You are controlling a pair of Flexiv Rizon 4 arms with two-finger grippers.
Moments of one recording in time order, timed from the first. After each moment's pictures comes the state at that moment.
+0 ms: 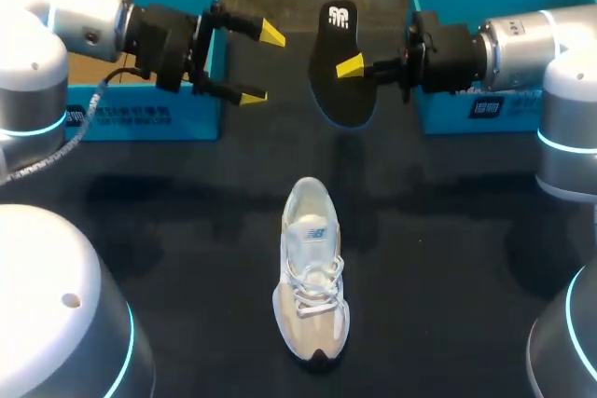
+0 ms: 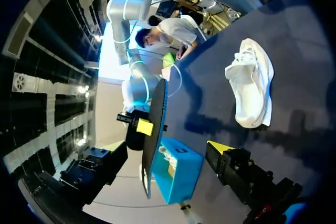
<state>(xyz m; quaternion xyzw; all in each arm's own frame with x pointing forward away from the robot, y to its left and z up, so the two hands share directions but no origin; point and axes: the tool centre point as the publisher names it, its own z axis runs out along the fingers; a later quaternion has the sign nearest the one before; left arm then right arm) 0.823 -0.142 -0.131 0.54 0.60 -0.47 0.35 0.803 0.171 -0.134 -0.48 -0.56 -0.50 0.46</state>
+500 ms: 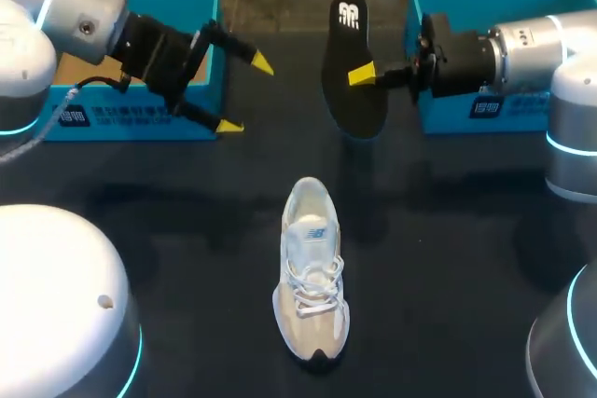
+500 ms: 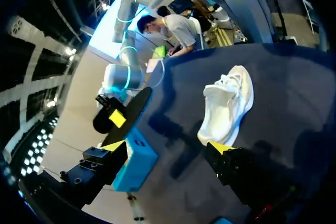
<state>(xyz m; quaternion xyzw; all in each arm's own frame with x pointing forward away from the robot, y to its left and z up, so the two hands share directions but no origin) 0.797 -0.112 -0.172 0.47 0.74 -0.42 0.21 0.814 0.150 -0.160 -0.44 -0.61 -0.53 0.41</state>
